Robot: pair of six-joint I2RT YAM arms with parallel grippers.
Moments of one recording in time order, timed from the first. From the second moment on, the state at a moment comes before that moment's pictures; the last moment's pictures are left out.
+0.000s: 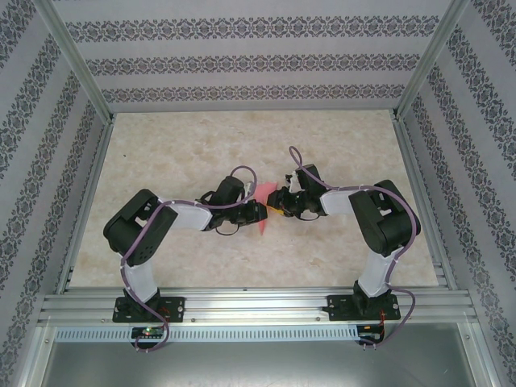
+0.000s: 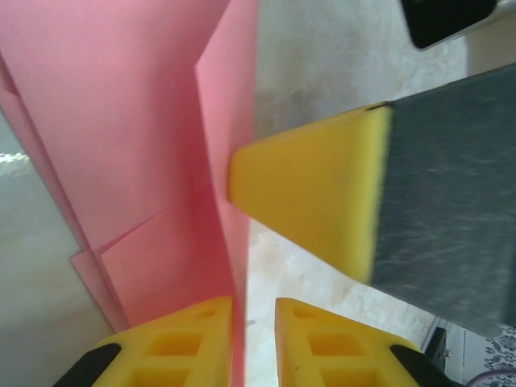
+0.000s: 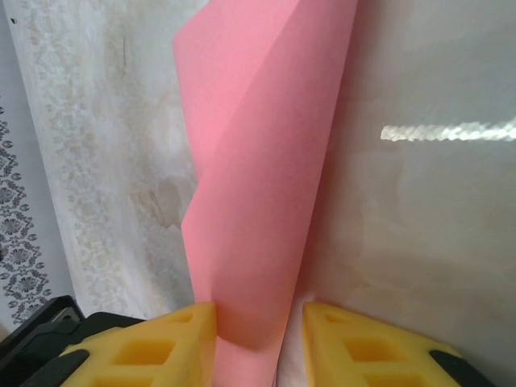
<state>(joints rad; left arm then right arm) -0.66 1.82 0.83 0.26 0.49 -0.89 0.43 1.83 0.82 0.12 -0.63 0.80</state>
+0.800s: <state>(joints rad) -0.52 1.91 1.01 0.18 0.60 -0.87 0.42 1.84 0.82 0.11 -0.63 0.80</state>
